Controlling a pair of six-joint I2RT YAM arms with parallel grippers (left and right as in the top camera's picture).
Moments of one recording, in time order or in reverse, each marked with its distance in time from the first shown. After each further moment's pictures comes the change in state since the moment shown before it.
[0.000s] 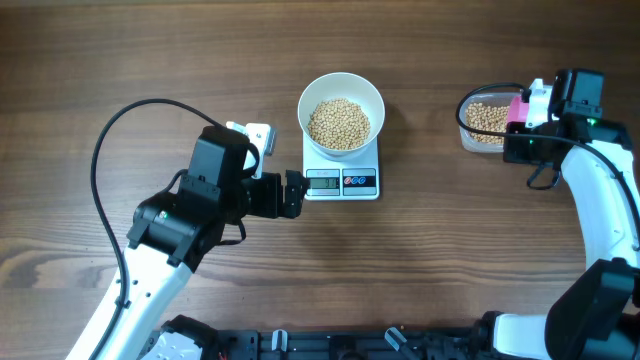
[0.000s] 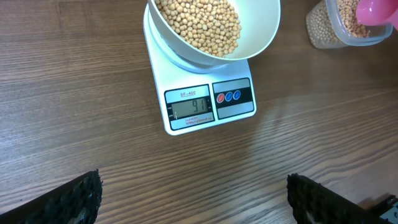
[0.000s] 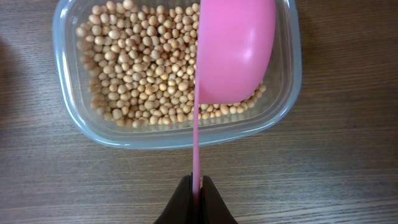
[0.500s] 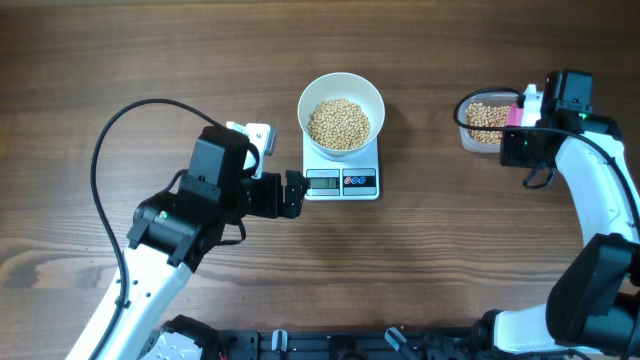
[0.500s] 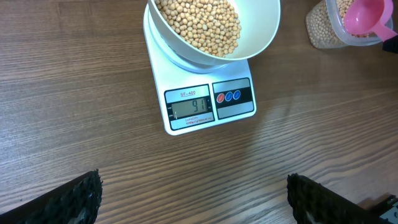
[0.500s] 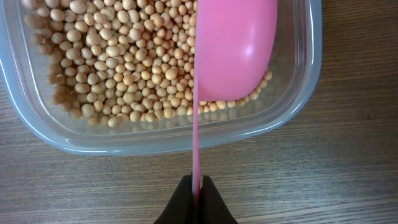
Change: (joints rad) left arm 0.000 0.000 0.000 0.000 0.000 0.000; right arm 0.000 0.079 0.000 0.002 0.033 0.000
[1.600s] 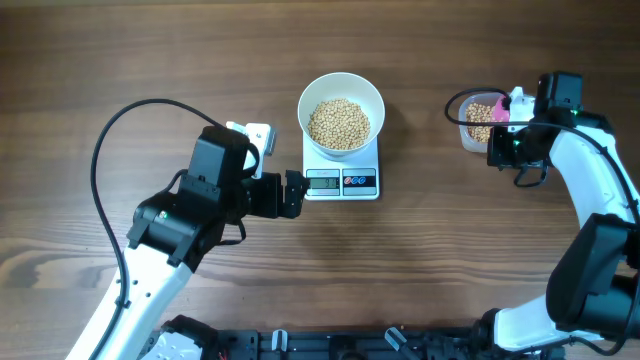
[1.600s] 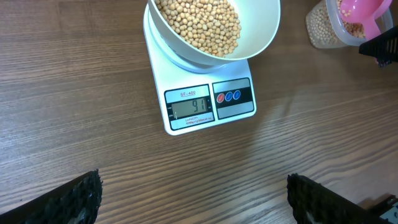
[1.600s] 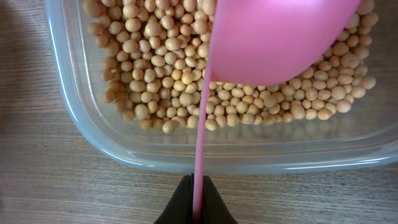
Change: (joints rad) left arm 0.000 0.000 0.000 0.000 0.000 0.000; right arm 0.003 0.067 0.000 0.009 -0.177 -0.003
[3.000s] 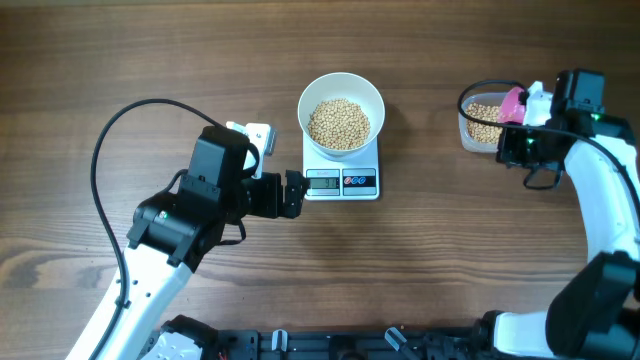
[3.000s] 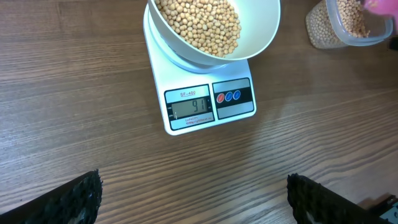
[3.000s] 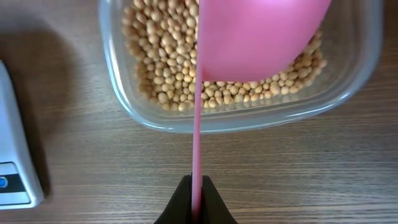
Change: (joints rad) left arm 0.000 0.000 0.000 0.000 0.000 0.000; right arm -0.021 -0.129 0.027 -0.091 -0.026 0.081
